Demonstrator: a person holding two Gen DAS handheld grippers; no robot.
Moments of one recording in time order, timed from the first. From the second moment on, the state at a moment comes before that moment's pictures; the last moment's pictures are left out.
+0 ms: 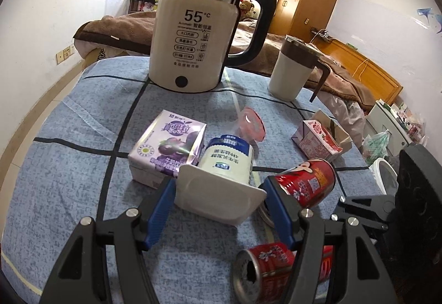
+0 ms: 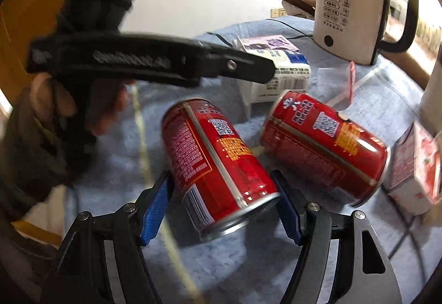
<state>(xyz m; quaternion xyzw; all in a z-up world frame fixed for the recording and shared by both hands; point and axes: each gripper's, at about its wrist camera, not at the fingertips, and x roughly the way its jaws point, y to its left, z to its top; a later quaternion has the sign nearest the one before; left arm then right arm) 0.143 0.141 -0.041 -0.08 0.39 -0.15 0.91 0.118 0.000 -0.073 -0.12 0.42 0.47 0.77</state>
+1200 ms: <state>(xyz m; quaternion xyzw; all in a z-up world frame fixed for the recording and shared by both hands) 0.130 0.119 -0.044 -0.04 0.39 -0.17 0.90 0.086 -0.116 -0.063 0.03 0.43 0.37 0.83</state>
